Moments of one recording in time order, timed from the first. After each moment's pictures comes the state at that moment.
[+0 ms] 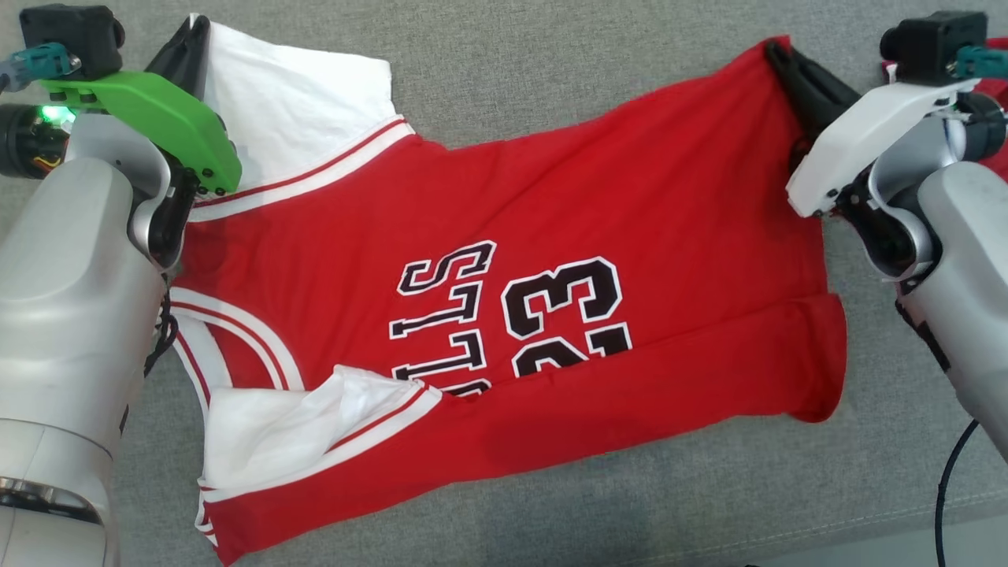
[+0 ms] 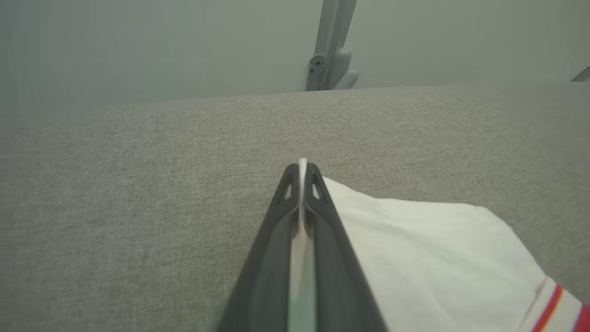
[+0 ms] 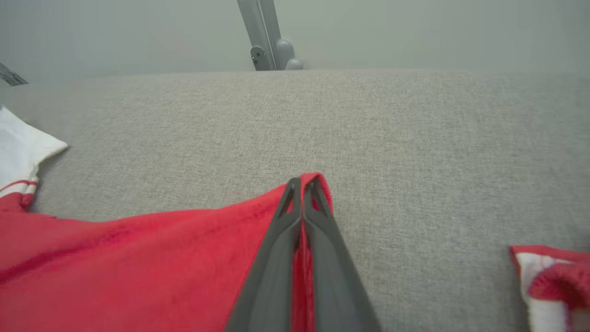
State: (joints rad) left arm -1.09 0.30 -0.57 0.99 -0.71 -0.13 -0.11; right arm -0.87 -0.43 0.51 0.52 0.73 0.13 0.04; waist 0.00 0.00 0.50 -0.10
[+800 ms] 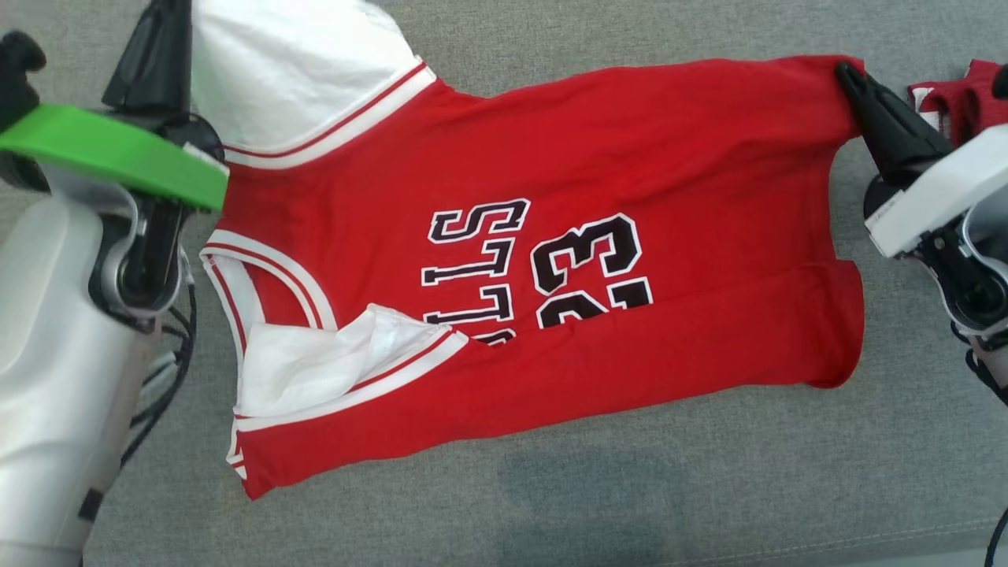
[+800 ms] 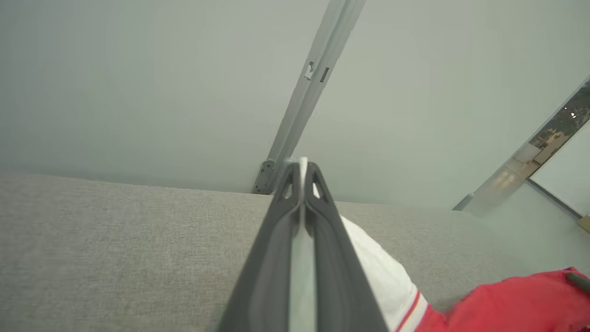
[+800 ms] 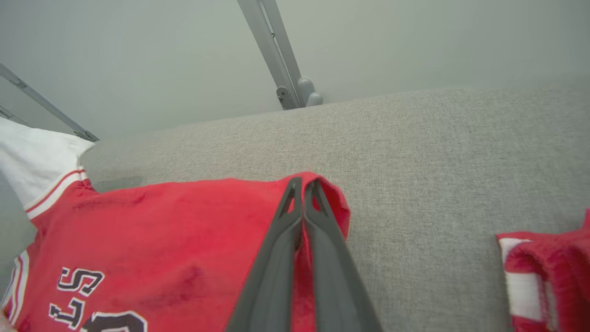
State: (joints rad) left arm -0.90 0.41 -0.51 0.49 -0.99 -0.13 -0.23; right arm -0.71 -0.61 0.47 0.27 0.99 0.13 0.00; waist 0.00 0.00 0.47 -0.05
